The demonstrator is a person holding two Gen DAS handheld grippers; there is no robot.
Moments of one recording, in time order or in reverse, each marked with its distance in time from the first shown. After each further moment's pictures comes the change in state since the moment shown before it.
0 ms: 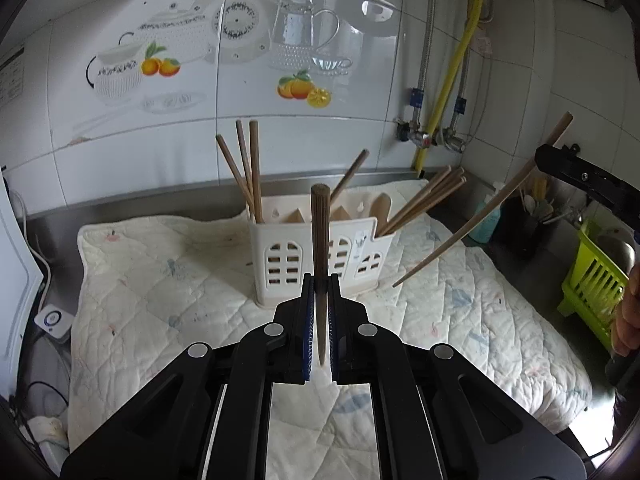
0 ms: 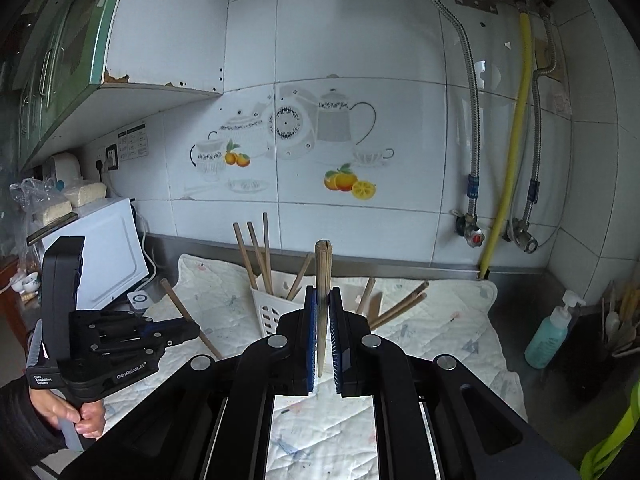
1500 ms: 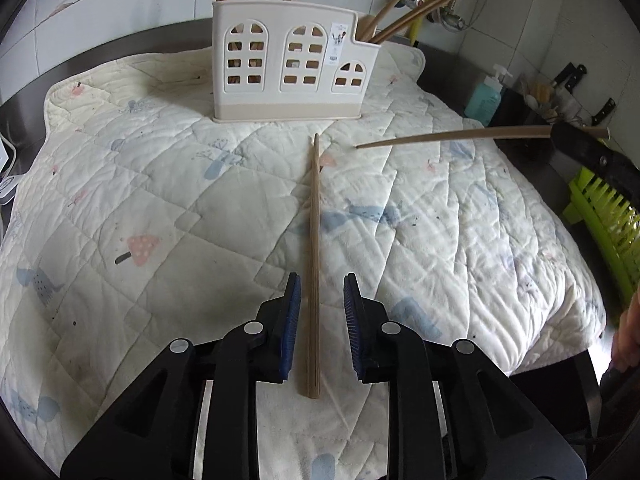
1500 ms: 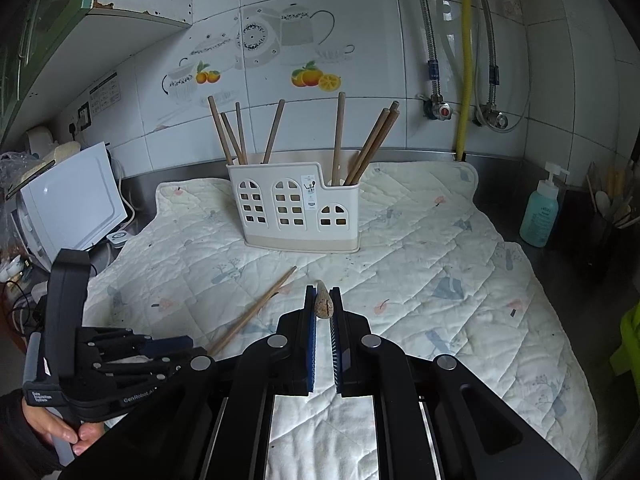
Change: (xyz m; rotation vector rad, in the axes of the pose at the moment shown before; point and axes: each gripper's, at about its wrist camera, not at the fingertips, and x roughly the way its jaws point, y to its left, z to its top) left arm 0.047 -0.026 -0.156 -0.052 0.334 -0.052; right arm -0.009 0.009 -0.149 0.111 0.177 -0.090
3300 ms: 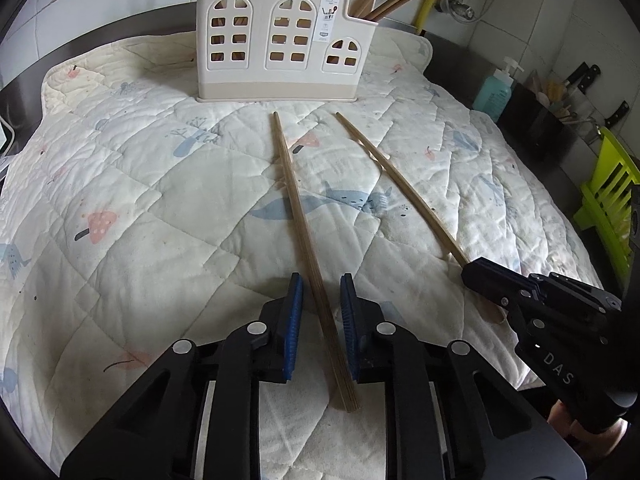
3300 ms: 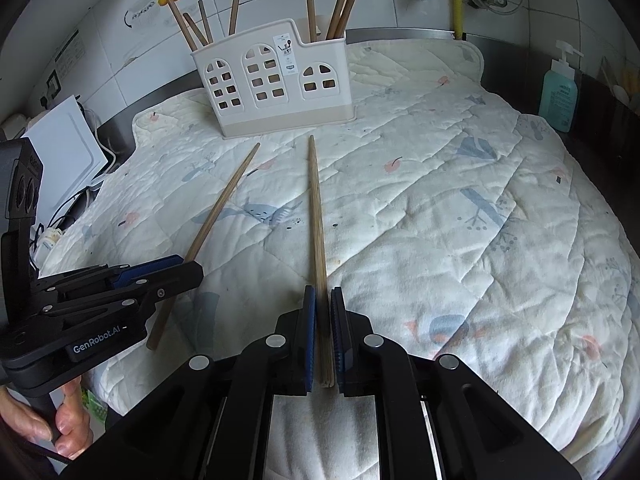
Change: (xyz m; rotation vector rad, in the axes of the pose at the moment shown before) left arm 0.025 -0.023 -0.005 -0.049 0.012 0.032; right arm 0.064 -0.010 -0.084 0.114 0.283 0.025
